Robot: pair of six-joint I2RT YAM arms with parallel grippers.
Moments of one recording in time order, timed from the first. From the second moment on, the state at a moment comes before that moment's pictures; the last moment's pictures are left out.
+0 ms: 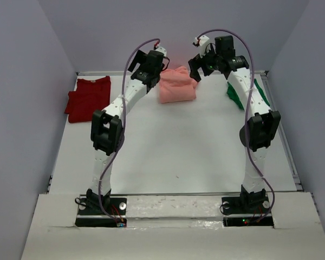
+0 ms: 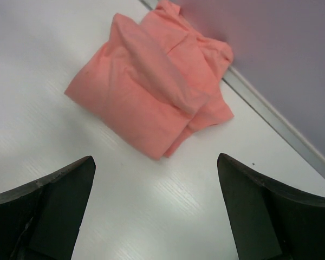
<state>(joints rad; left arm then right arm) -0.50 2.19 2.09 -0.39 -0.69 0.35 0.25 2.13 2.29 -0.71 -0.36 -0.39</state>
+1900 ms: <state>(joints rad) -0.22 1.76 1.56 -0.49 -0.25 0.16 0.58 2.46 1.63 0.82 0.41 -1.67</state>
